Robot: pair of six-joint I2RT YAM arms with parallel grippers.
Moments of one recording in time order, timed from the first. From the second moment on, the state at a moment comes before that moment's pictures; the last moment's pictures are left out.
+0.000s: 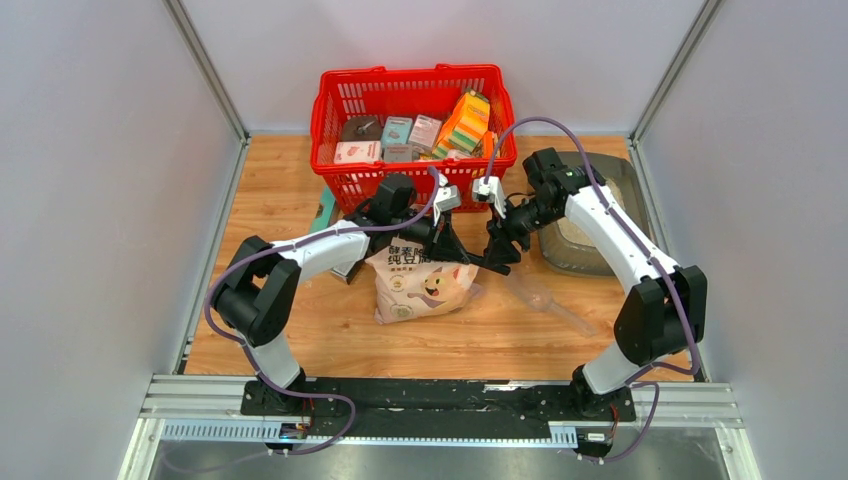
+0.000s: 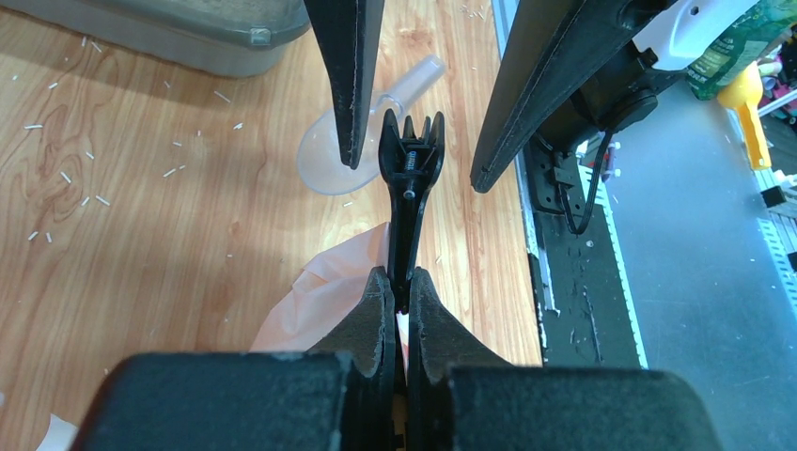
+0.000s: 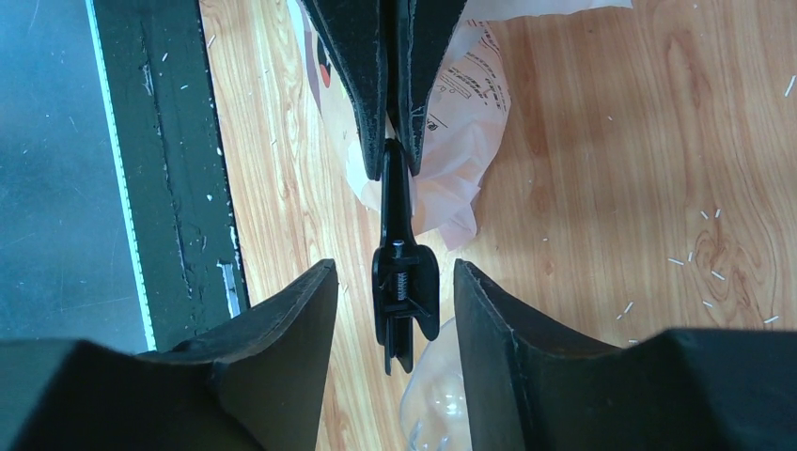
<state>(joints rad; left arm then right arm) -0.64 1.72 1.10 0.15 1.05 -0.01 0.33 1.58 1.42 -1.14 -0.82 -0.84</state>
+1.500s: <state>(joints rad) -0.63 1.72 1.11 0.04 1.02 0.11 0.28 1.60 1.54 -1.30 -0.75 -1.09</state>
